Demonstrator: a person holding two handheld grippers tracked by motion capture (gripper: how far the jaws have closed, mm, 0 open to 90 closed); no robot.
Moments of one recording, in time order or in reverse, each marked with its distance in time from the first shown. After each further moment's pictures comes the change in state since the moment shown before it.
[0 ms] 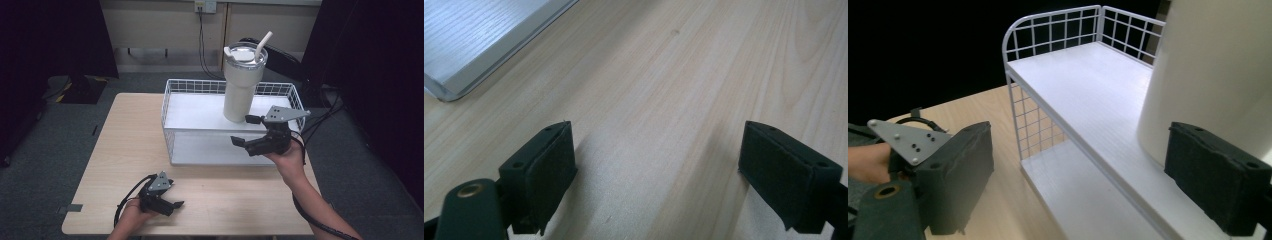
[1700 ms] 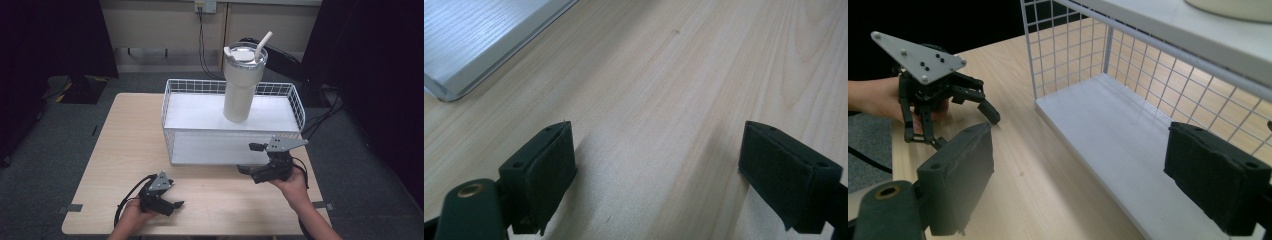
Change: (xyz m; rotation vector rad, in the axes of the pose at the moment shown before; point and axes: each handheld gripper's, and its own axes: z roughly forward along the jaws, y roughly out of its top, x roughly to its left) left arm 0.000 0.000 0.000 0.000 0.000 0.000; right arm 0.012 -0.076 -0.007 0.091 0.029 0.028
